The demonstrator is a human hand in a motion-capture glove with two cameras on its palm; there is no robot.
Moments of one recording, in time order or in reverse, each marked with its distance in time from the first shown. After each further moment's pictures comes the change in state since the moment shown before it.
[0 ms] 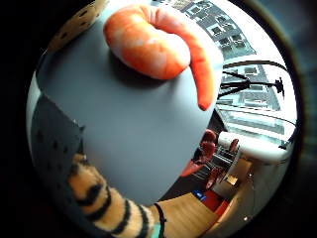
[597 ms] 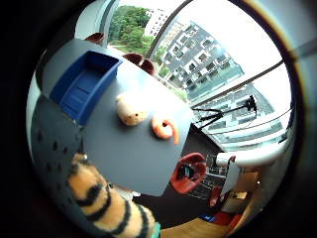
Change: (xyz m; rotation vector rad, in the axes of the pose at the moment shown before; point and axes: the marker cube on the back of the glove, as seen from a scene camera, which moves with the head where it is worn) arm -0.200 -0.021 -0.197 0.368 -0.004 -0.077
